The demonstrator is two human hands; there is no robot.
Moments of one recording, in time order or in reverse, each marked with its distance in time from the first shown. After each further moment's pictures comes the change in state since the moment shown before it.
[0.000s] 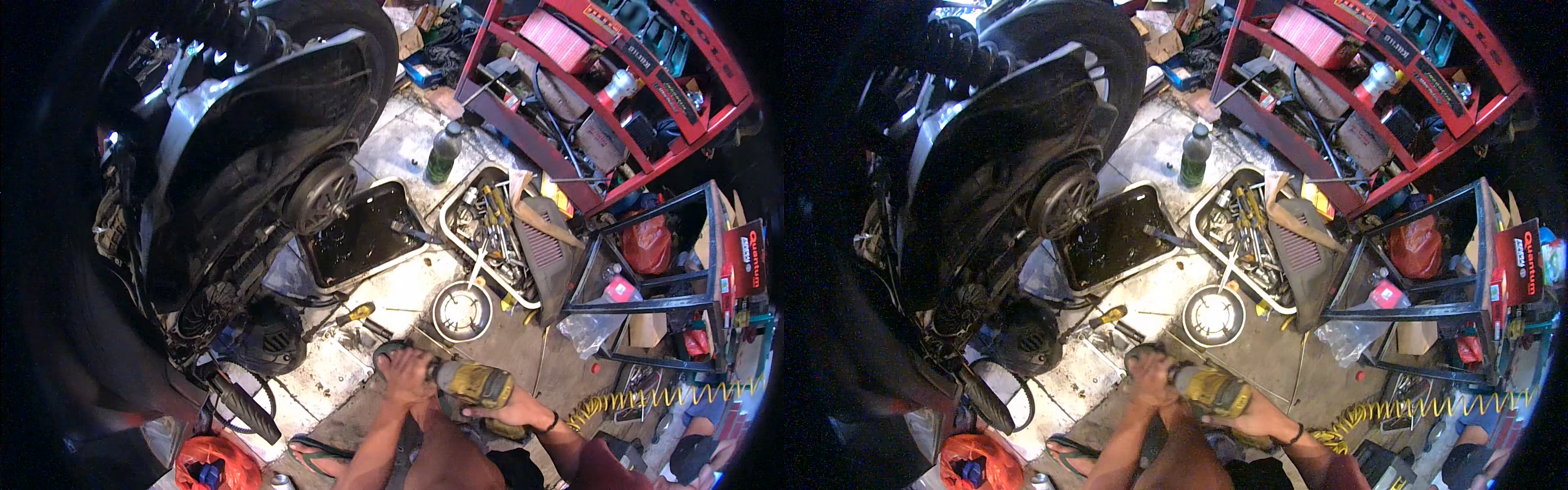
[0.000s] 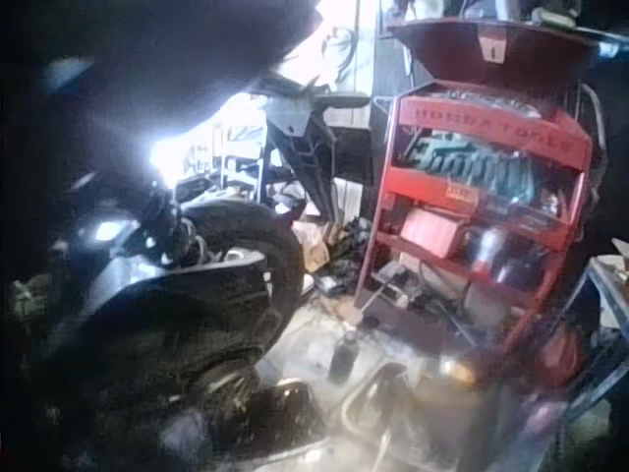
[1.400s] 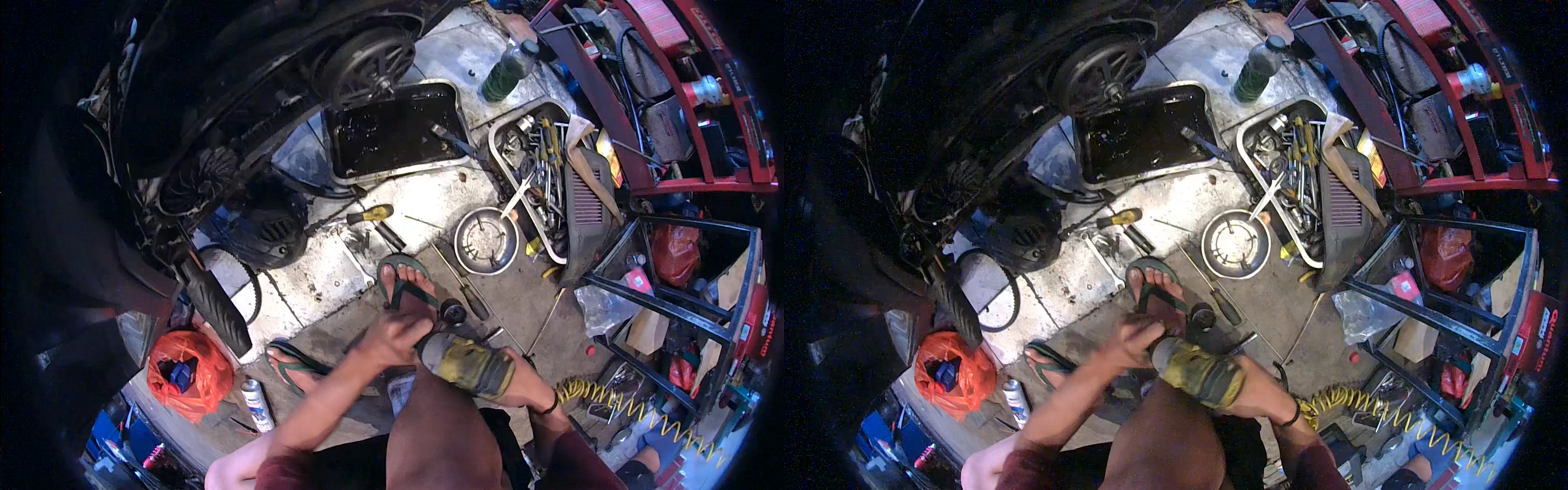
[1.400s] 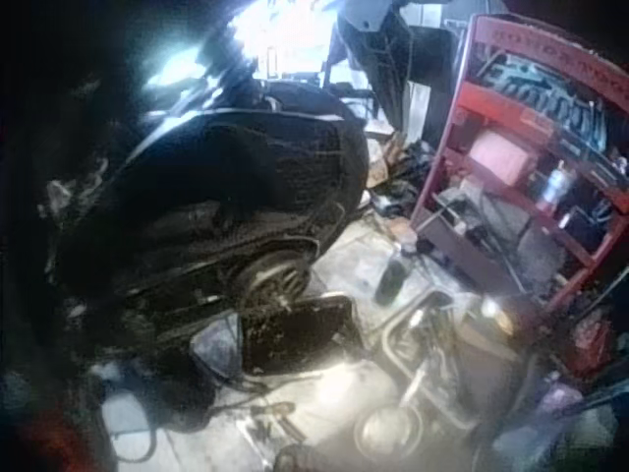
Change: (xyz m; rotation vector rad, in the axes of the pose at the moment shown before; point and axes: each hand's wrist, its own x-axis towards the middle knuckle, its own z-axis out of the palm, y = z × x) left_hand -0.026 0.027 -0.078 -0.174 -0.196 0.004; right_hand -0.010 0.003 0.000 -0.242 -0.373 0.057
